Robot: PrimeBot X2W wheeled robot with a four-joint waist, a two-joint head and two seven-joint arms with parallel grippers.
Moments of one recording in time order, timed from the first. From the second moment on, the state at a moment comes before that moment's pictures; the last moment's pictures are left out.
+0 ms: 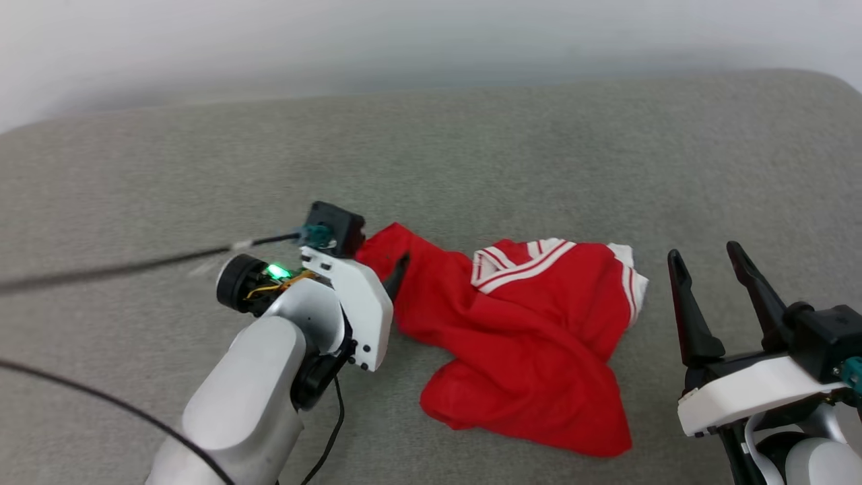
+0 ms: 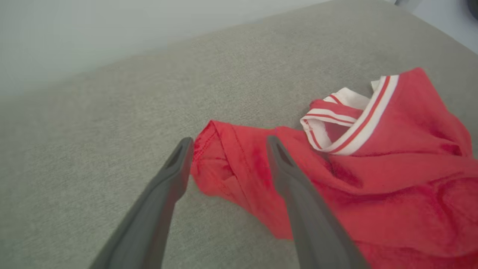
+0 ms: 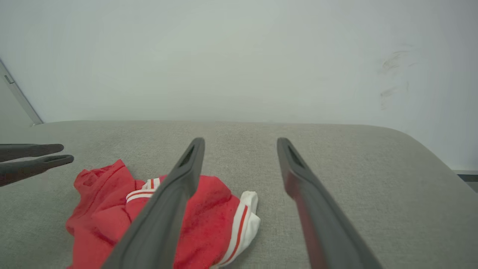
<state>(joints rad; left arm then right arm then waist) -0.54 0.23 -0.49 0.35 -0.42 -0.05 0.25 -0.06 -0.05 0.00 -0.15 0.11 0.13 0.04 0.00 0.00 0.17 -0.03</state>
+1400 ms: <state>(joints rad) 0.04 0.46 -0.49 -0.01 -0.56 0.19 0.39 -0.01 -0.05 -0.03 -0.09 0.16 0.13 0.01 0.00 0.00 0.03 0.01</state>
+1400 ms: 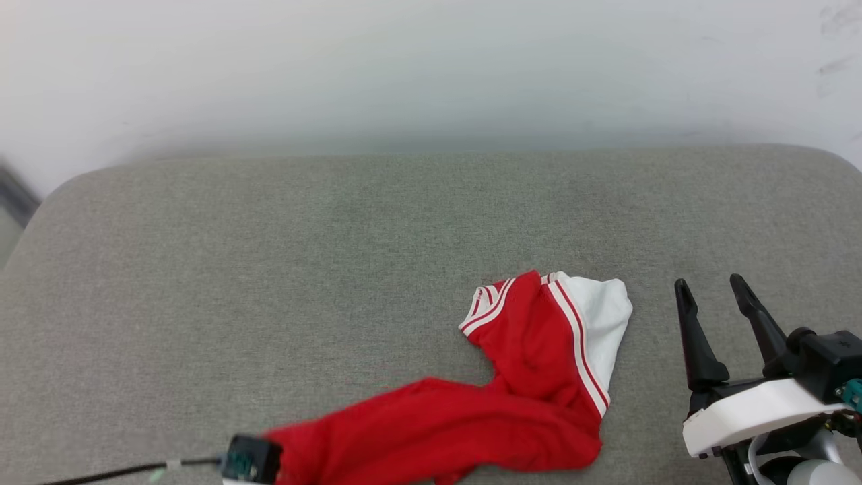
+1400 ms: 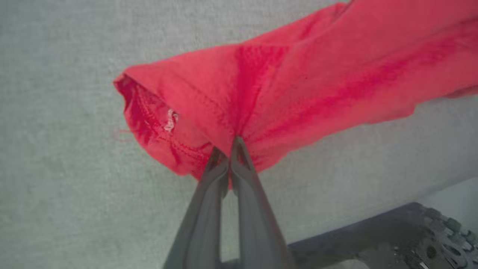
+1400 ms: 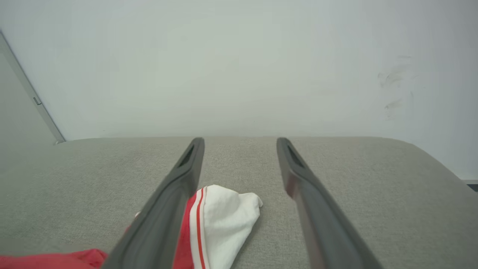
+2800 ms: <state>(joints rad) -0.11 0.35 -0.37 -0.13 -0.43 0.26 -0.16 -0.08 -0.15 -0.15 0.01 0.28 0.13 0.40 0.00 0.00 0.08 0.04</state>
